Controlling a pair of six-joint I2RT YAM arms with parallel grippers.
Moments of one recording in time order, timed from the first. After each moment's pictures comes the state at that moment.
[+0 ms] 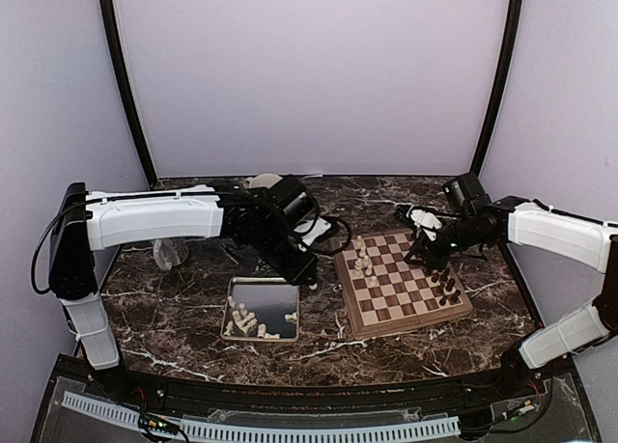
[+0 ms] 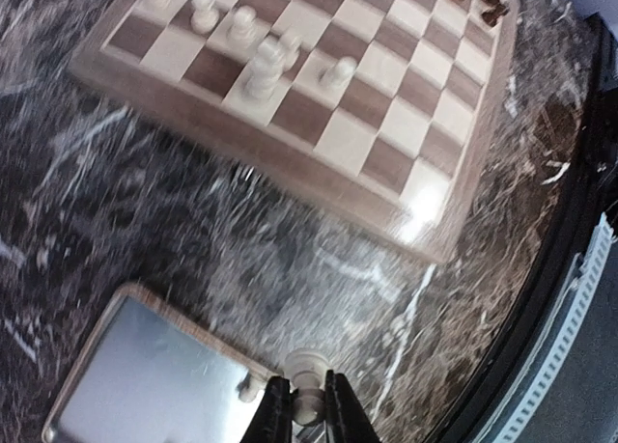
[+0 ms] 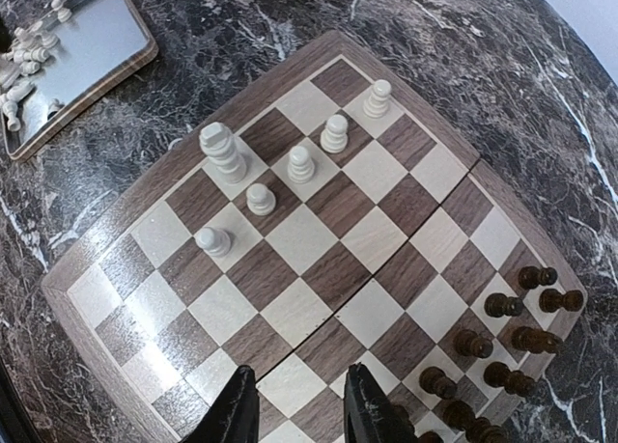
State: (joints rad) left arm -0.97 1.82 1.50 -0.79 0.13 -0.16; right arm 0.43 1.33 0.90 -0.54 -0.33 -0.48
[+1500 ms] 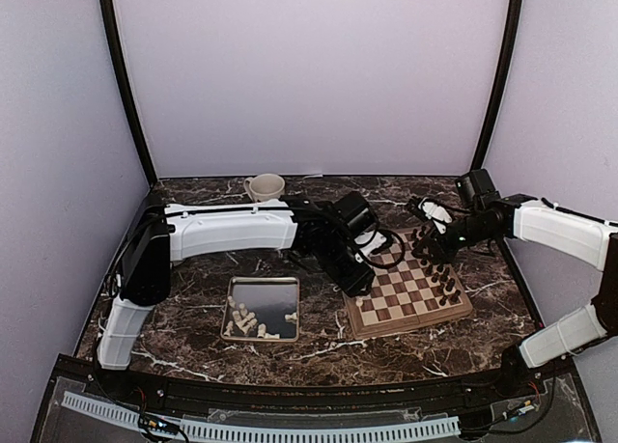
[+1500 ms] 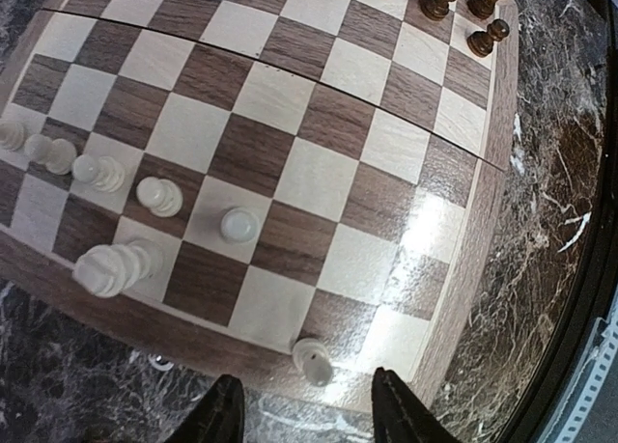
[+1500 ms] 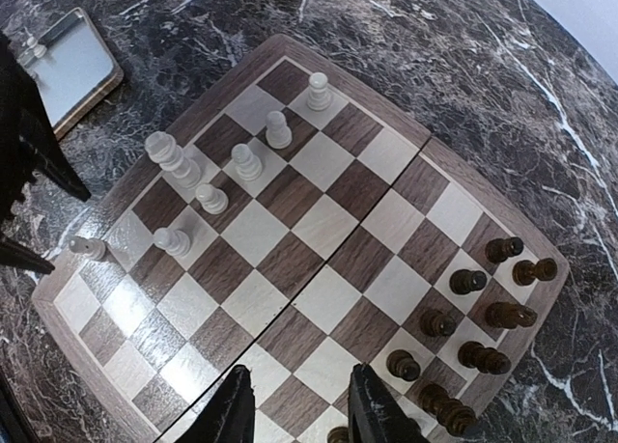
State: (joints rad) left arm -1.08 2.25 1.95 -0.77 0.14 -0.11; right arm 0.32 1.33 0.90 -0.53 -0.38 -0.45
